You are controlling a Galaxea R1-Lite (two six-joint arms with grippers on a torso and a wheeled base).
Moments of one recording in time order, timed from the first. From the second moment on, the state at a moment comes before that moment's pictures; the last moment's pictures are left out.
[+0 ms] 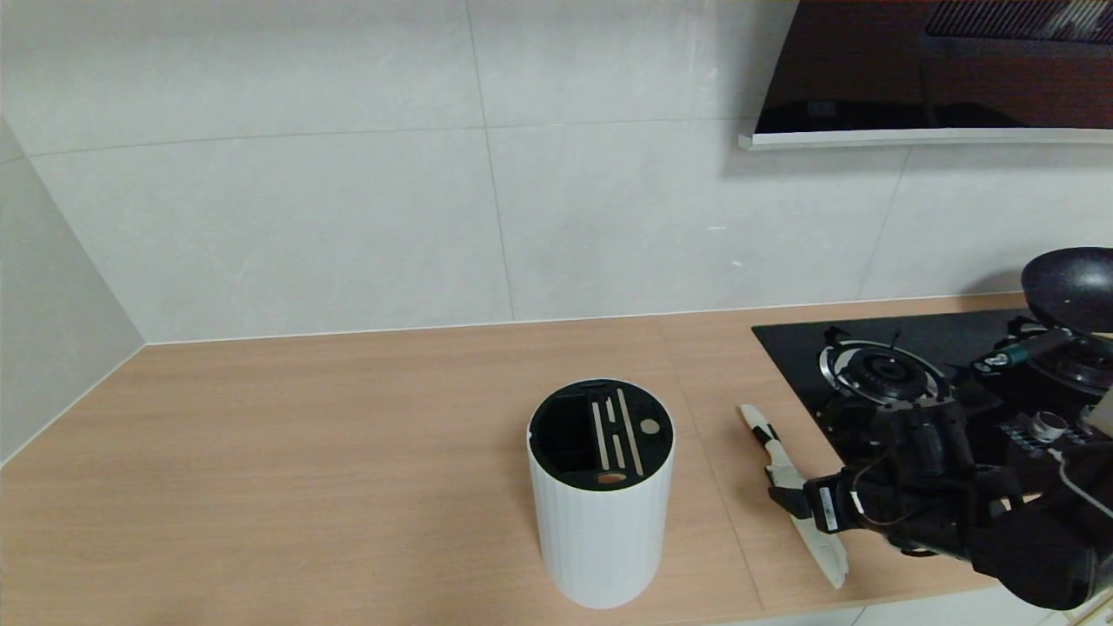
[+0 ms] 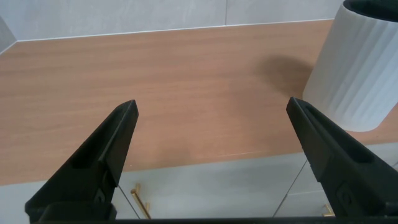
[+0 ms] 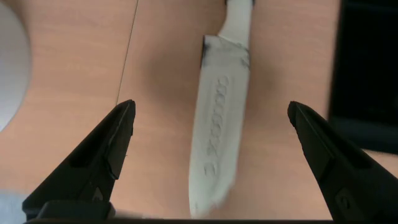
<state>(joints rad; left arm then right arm) 0.00 0.00 0.00 0.00 -0.03 0.01 0.29 2.00 -0.50 -0.86 -0.04 0.05</state>
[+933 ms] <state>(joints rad) 0.00 0.00 0.00 0.00 -0.03 0.01 0.29 2.26 -0.59 -1.12 -0.13 0.13</state>
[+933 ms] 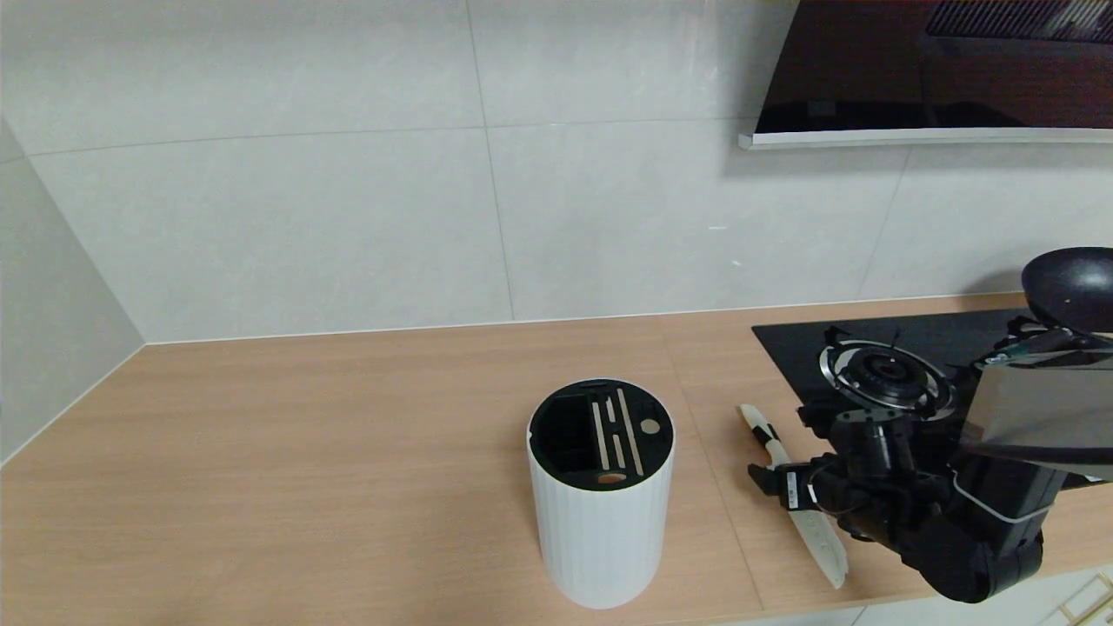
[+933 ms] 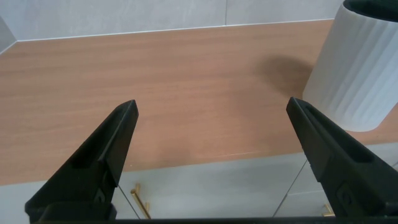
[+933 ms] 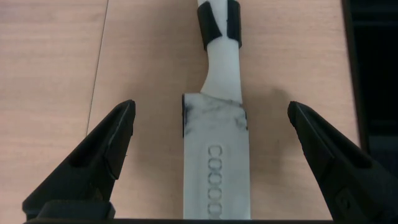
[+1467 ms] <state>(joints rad) 0.00 0.00 0.00 0.00 -0.03 0.01 0.28 2.30 -0.62 -1.12 -0.14 0.14</state>
